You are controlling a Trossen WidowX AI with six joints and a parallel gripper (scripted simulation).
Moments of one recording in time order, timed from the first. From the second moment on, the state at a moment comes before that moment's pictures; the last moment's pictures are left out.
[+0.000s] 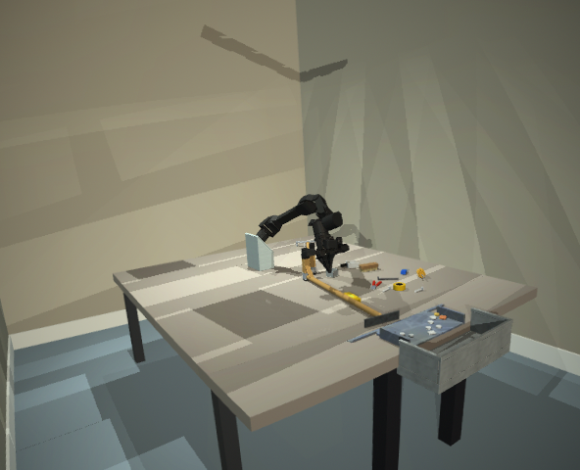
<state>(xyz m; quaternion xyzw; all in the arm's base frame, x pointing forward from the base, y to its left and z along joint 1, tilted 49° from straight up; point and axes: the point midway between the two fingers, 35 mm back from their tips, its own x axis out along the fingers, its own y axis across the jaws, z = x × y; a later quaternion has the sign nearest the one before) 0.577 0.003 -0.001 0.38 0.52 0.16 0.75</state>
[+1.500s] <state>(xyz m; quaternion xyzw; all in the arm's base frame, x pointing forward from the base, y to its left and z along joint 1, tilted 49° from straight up) 0.568 -0.031 0.025 0.39 0.49 0.15 0.76</state>
